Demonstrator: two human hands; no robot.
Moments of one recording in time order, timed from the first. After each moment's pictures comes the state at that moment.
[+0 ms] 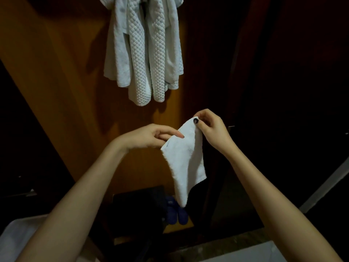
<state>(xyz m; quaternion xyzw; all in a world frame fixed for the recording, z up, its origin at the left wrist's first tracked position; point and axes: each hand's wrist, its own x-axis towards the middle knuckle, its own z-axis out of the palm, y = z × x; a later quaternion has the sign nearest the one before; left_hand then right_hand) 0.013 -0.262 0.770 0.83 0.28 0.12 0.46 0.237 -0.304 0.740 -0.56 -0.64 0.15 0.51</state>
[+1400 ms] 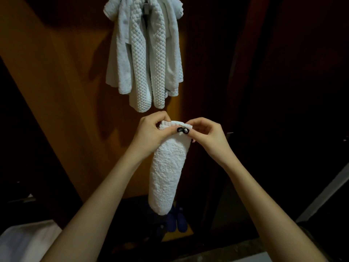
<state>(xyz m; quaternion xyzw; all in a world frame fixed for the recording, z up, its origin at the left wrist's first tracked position) 0.037 -0.279 0.770 0.77 0.28 0.50 0.27 0.211 -0.339 0.763 -0.44 -0.63 0.28 0.58</state>
